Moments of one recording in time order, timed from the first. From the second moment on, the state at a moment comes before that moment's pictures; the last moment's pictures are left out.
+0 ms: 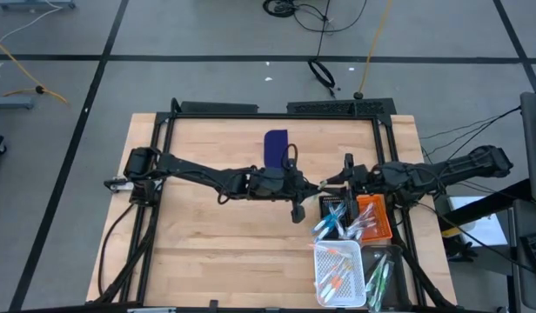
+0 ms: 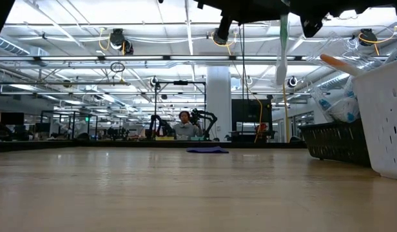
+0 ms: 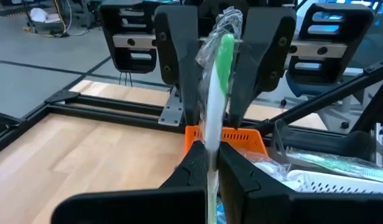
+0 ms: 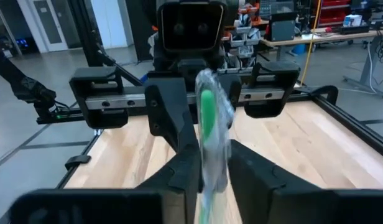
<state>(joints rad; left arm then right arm) -0.11 1.91 1.47 0.24 -0.18 -0.13 0.21 0.73 0.51 0.14 0.18 0.14</state>
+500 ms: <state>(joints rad) -0.11 1.91 1.46 0.21 -0.19 -0.14 0.21 0.78 0.51 0.17 0.18 0.07</state>
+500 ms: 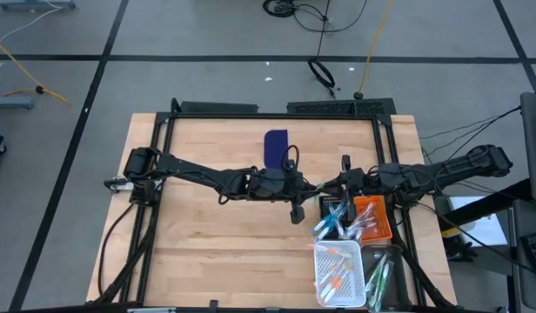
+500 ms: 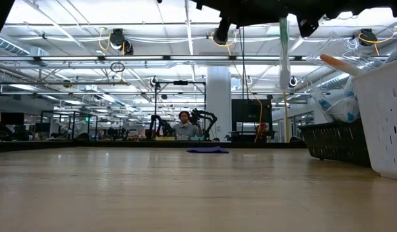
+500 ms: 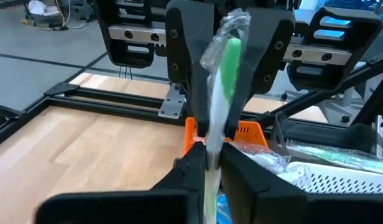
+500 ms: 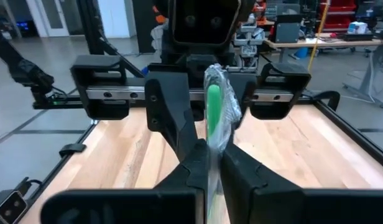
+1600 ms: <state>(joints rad) -0.11 1.86 1.46 0.07 -0.17 -0.11 0.61 0.52 0.67 -0.36 -0.21 0.14</state>
